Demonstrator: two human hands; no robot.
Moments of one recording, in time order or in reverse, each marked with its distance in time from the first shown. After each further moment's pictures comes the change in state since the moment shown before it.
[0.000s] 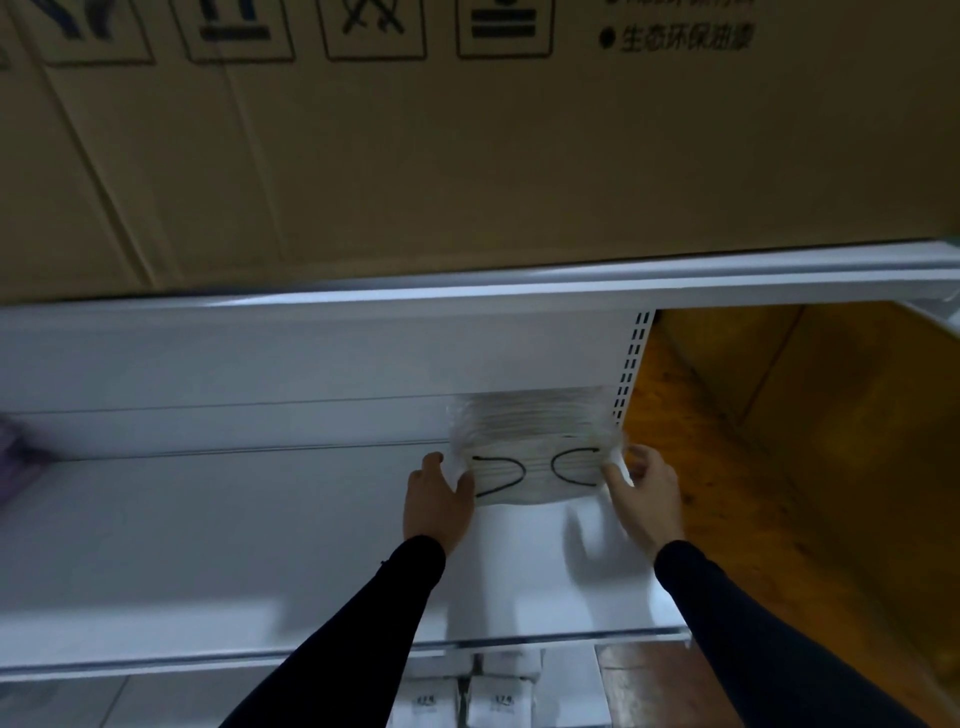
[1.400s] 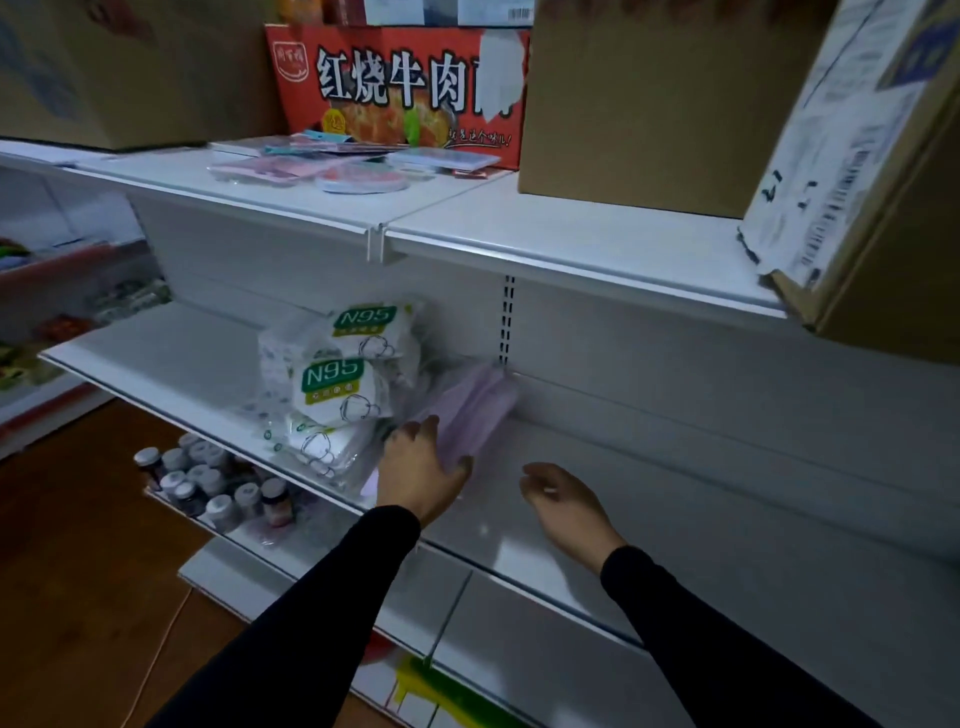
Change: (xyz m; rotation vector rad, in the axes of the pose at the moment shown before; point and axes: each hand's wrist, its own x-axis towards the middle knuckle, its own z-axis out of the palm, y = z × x) left_hand 0.023 -0.298 -0.534 0.463 0.391 -0.071; right_hand -0.325 -0.336 0.468 -0.048 -0.884 -0.258
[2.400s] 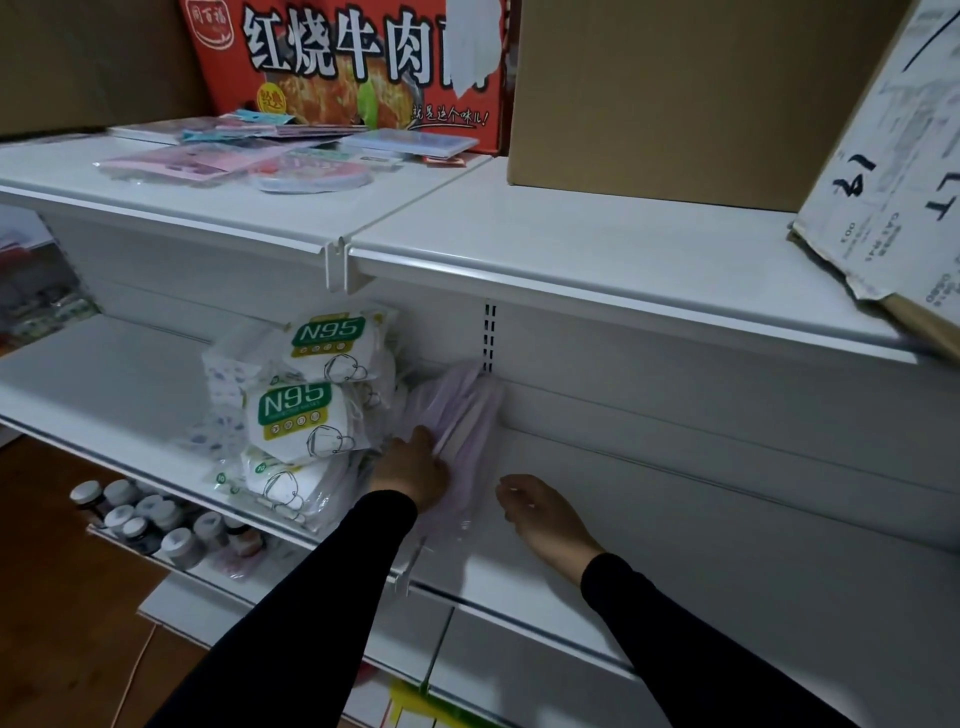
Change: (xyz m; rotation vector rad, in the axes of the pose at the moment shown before) left_hand 0.084 -0.010 0.029 0.066 -0.346 -0.061; right_hand 0.054 0.012 0.032 0.122 -0.005 0.108
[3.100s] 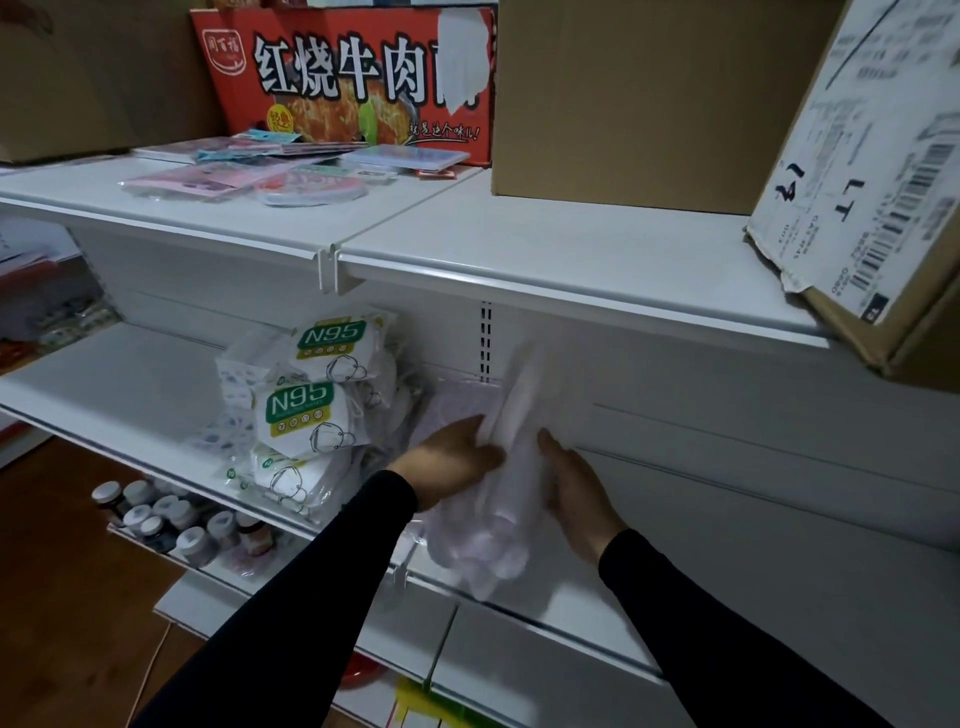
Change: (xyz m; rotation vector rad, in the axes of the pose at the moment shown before) left_hand -0.069 0.057 -0.049 -0.551 -0.291 0.263; right_hand -0.004 -0.016 -0.035 0.634 0.010 0.001
